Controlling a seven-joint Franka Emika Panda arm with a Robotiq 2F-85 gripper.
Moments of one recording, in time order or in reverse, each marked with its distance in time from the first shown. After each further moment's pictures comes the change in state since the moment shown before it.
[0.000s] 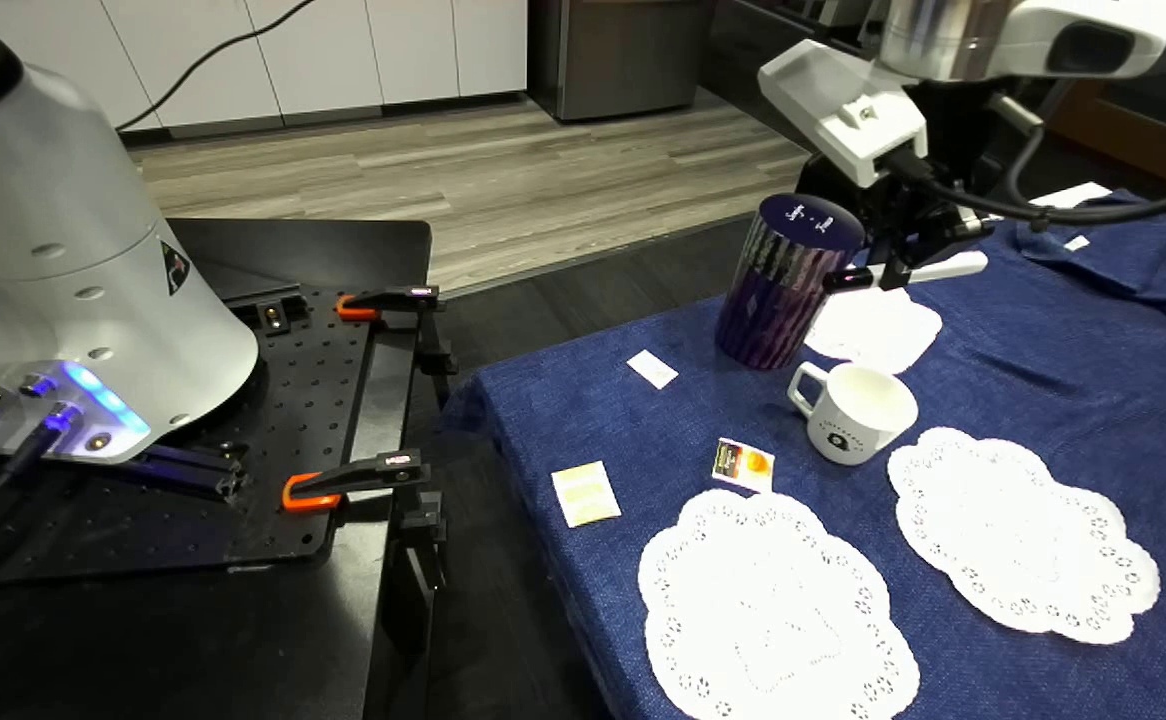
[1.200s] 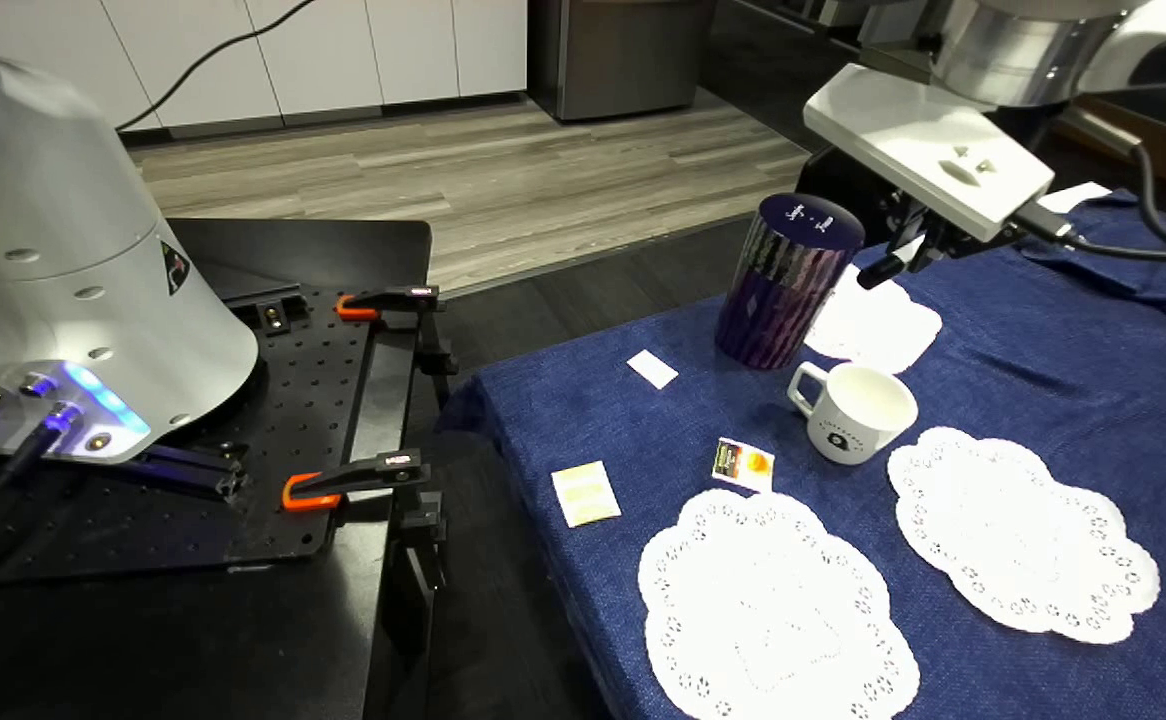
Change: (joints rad) arm -0.226 0.061 0.232 0.096 0.374 -0.042 -0.702
